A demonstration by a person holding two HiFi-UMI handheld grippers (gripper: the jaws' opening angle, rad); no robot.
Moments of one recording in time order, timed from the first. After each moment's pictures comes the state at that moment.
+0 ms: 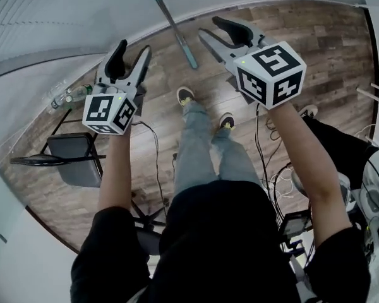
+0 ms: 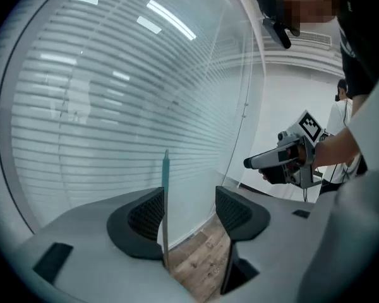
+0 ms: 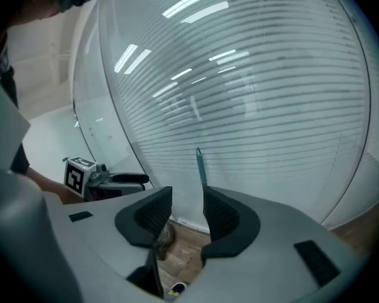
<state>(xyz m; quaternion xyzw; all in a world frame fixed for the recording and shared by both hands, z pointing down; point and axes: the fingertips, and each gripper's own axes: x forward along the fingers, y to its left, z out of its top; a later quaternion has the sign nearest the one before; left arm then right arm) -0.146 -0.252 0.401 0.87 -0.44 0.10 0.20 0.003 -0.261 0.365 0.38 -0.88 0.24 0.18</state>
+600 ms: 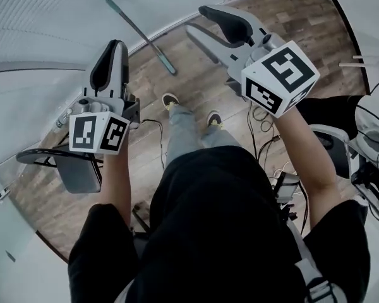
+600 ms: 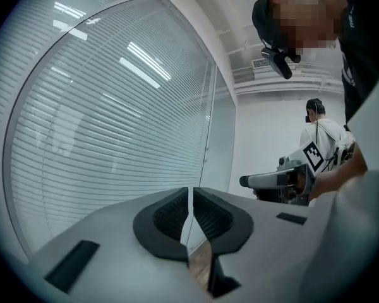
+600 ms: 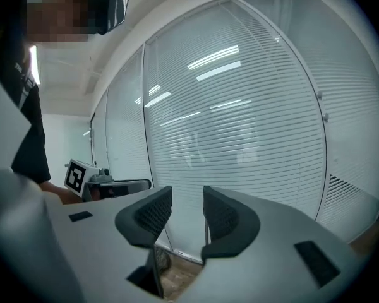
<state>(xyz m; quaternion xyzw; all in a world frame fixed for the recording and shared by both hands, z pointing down) -0.014 -0.087 0.129 0.90 -0.42 -0.02 0.09 0.121 -0.074 0.111 0.41 -0.91 0.09 0.04</state>
